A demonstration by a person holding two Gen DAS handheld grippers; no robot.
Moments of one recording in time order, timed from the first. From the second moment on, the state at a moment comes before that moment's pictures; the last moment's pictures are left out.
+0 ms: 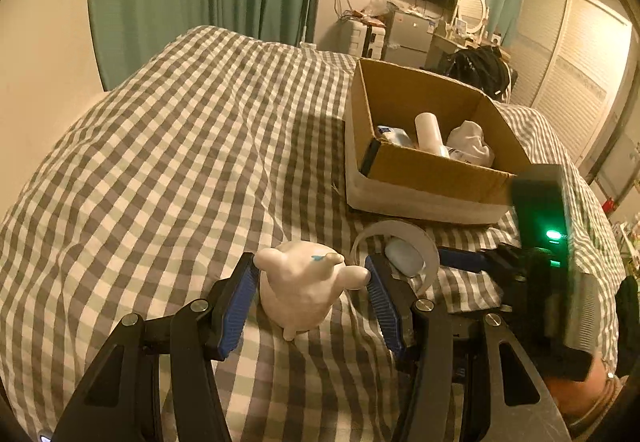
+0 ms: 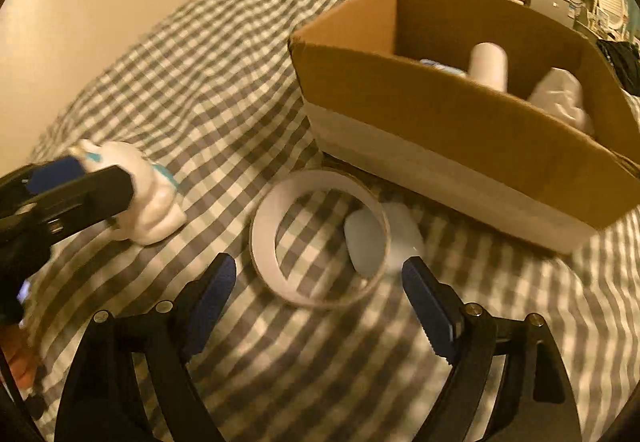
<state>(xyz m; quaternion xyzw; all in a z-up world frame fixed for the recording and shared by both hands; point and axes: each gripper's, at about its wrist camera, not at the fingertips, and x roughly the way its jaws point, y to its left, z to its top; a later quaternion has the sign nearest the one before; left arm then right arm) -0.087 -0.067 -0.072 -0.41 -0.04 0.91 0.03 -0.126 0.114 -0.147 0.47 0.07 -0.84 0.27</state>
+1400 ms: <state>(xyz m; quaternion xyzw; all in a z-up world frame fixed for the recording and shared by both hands) -0.264 0.034 -0.003 -0.31 0.04 0.94 0.13 -0.208 0.222 0.035 0.27 0.05 -0.95 0.15</state>
